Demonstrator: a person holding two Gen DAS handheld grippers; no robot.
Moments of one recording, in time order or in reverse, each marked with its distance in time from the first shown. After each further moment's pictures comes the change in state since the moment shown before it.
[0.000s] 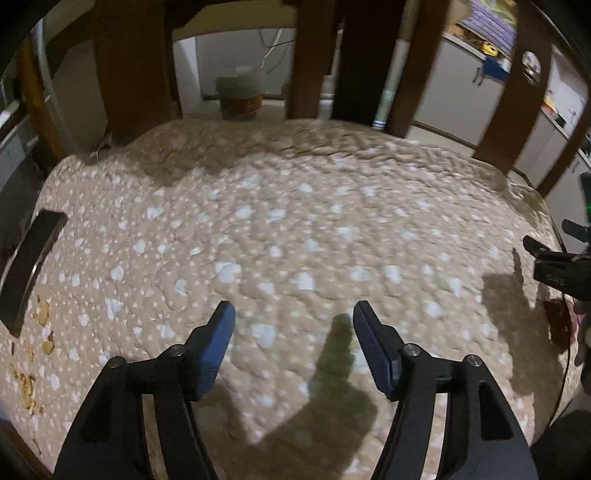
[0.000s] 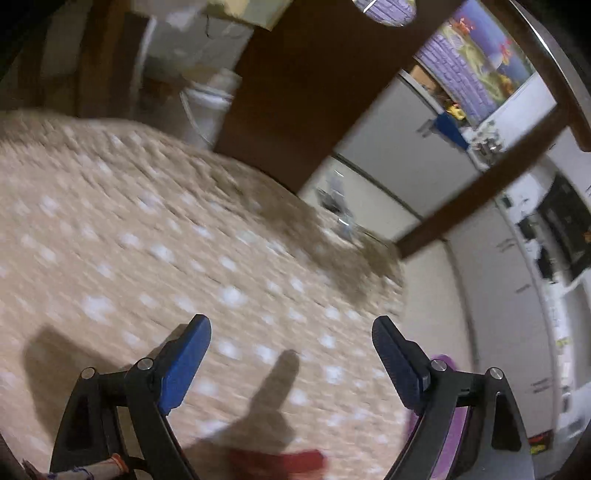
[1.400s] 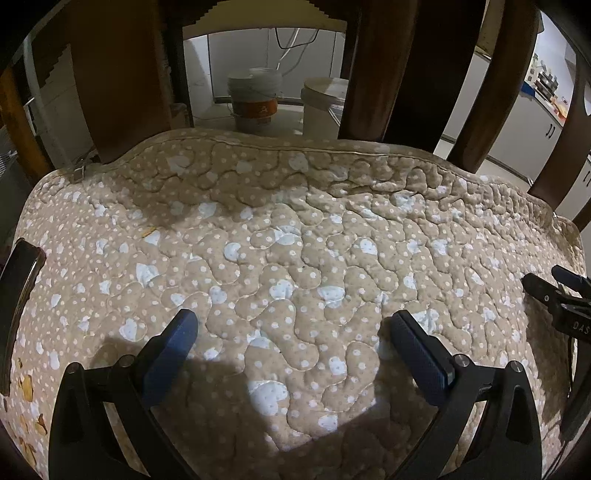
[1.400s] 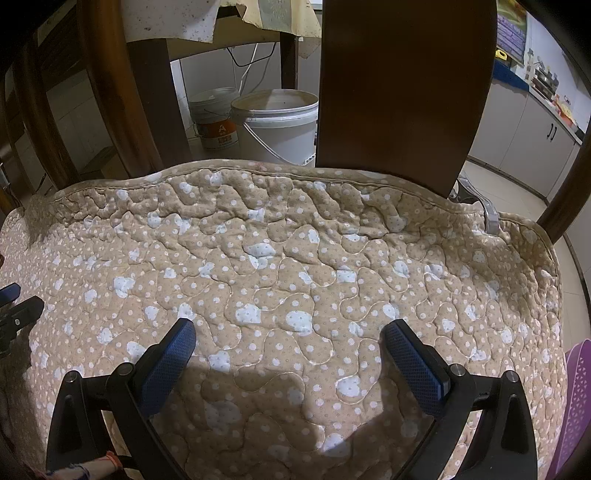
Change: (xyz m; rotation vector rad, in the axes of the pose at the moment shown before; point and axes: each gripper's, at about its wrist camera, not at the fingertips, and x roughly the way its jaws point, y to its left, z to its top) left arm 0.064 0.027 0.050 -0.026 -0.028 0.029; right arm 0.031 0.017 0.015 0.215 -0.049 0.418
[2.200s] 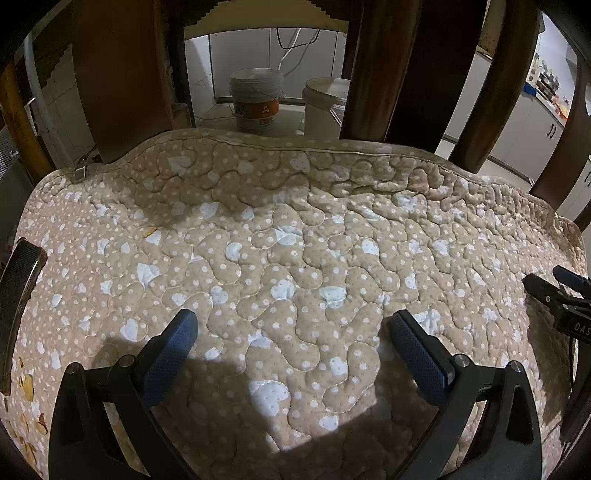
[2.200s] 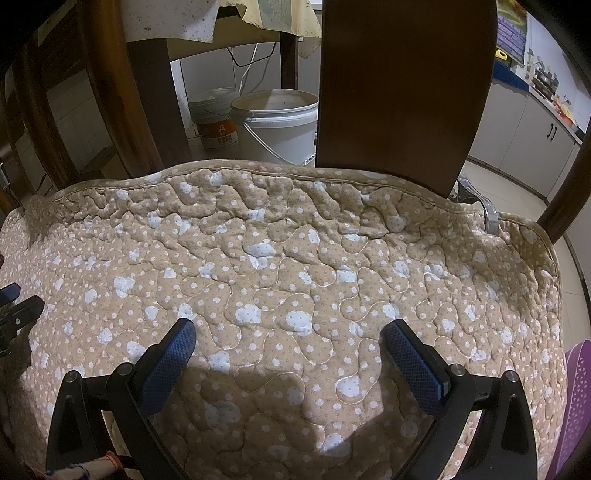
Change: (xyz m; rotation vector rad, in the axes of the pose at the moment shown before) left arm 0.000 -0.002 -0.001 -0.002 -0.002 0.003; right arm 0.000 0.000 0.000 -0.002 0.000 0.001
